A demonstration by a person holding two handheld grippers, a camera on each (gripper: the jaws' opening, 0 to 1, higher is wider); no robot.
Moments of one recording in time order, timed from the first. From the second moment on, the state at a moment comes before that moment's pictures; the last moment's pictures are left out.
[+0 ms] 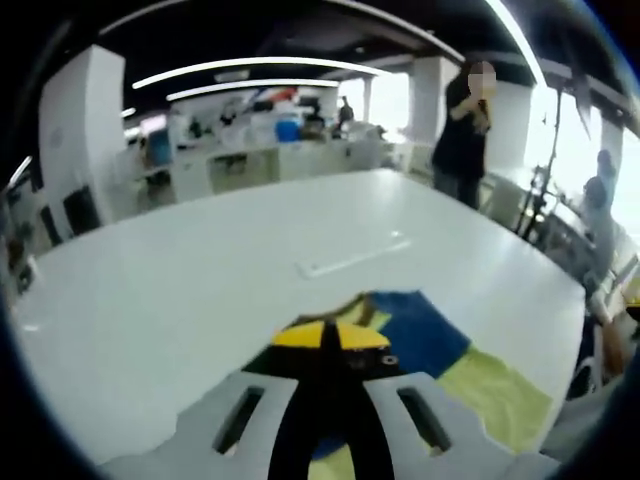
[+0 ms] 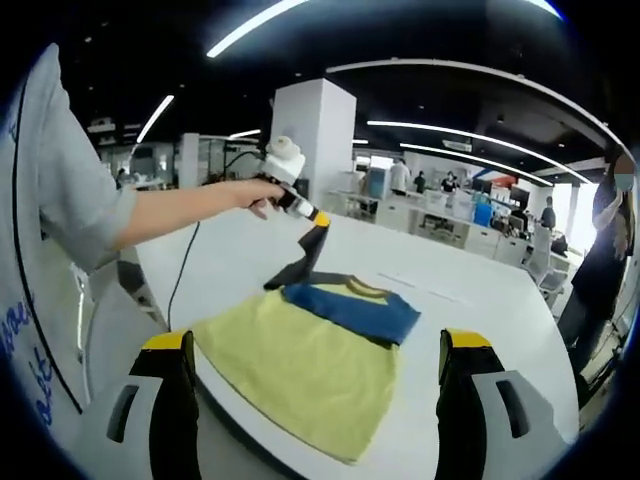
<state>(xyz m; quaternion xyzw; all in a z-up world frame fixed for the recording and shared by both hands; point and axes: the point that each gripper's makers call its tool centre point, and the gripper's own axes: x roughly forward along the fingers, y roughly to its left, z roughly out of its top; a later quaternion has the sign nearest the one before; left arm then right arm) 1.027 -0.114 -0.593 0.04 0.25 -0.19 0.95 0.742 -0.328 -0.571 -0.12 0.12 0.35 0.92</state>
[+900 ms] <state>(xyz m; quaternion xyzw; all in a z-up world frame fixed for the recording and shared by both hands) 1.056 -0.177 -0.623 0.04 0.27 -0.22 0.93 0.749 -0.344 -0.581 -0.11 0.14 0.34 0.93</state>
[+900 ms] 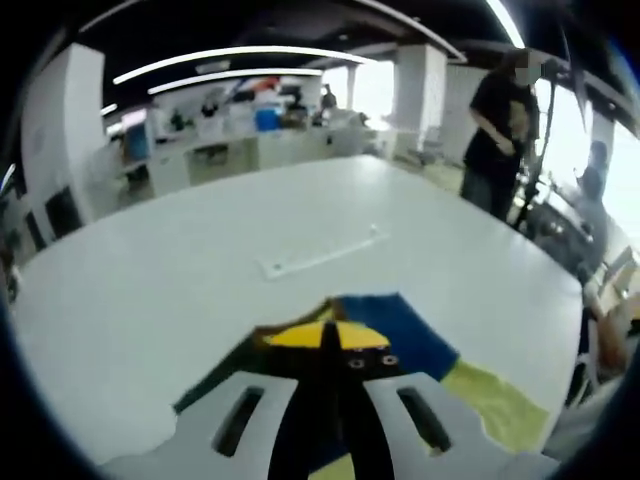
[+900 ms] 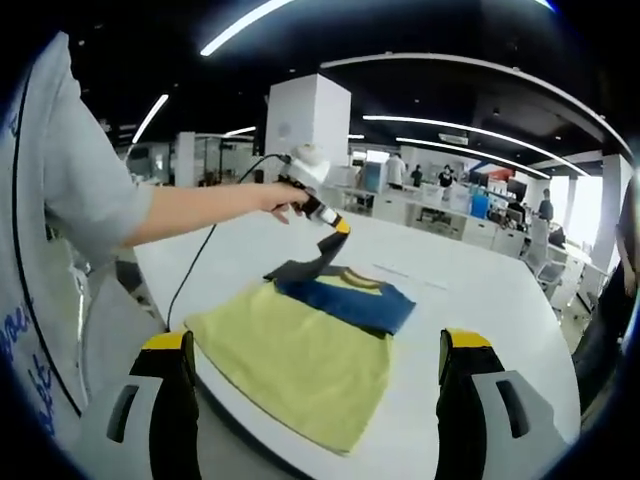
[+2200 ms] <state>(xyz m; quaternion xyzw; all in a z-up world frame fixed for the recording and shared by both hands) 1.061 -0.283 -0.682 0.06 0.35 -0.30 0.89 0.760 -0.377 -0.595 -0.10 0.16 0.32 0.93</state>
